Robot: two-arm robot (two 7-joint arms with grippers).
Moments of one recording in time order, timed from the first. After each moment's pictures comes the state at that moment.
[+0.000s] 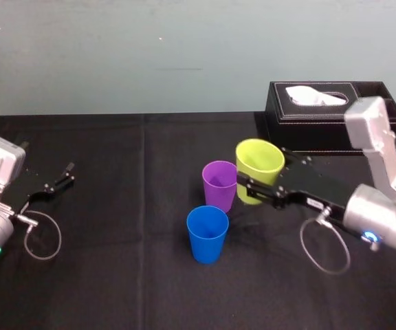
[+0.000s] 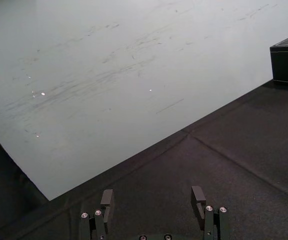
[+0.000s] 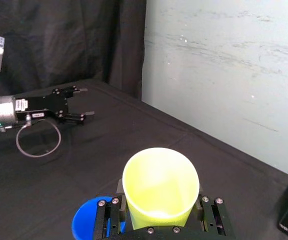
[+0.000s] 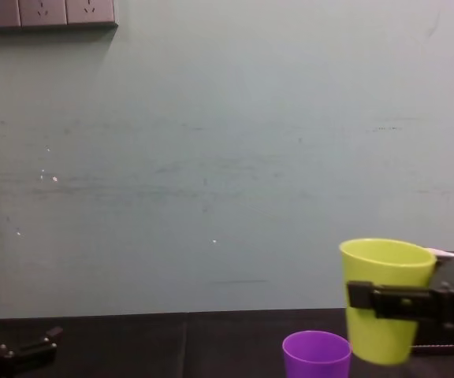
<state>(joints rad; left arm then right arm) -0.20 0.60 0.45 -1.41 -0.25 -0.12 0.03 0.16 0.62 -0.34 -1.72 0.47 0.16 0.48</state>
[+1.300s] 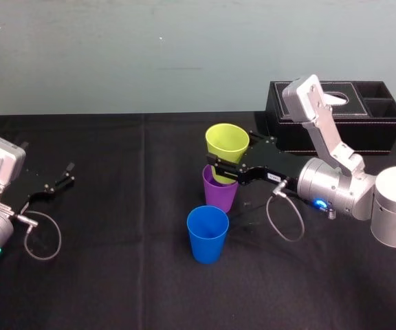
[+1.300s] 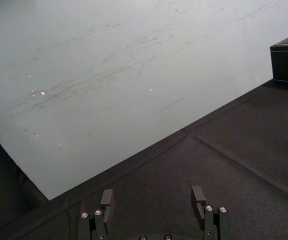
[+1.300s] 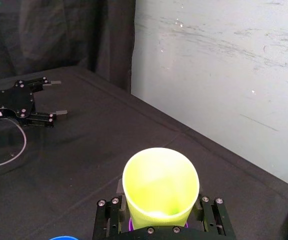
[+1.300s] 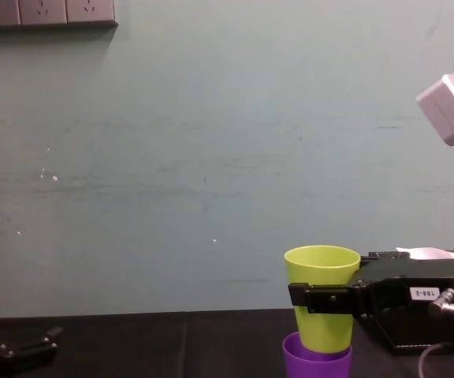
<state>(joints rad) -0.20 0.60 0.45 -1.41 -0.25 -0.12 0.03 0.39 0.46 -0.47 -1.48 0.36 0.21 0.46</state>
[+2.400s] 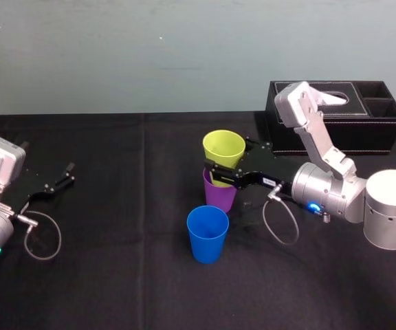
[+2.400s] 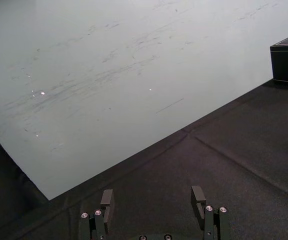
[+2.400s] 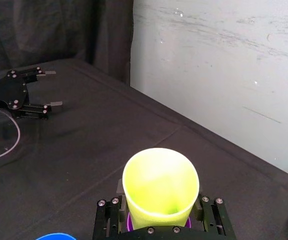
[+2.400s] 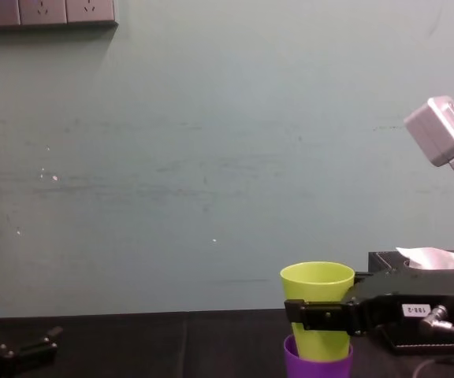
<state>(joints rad) -0.20 0.60 0.45 -1.41 -0.25 -0.12 0.03 0.40 0.43 -0.47 -1.43 0.33 0.20 0.47</state>
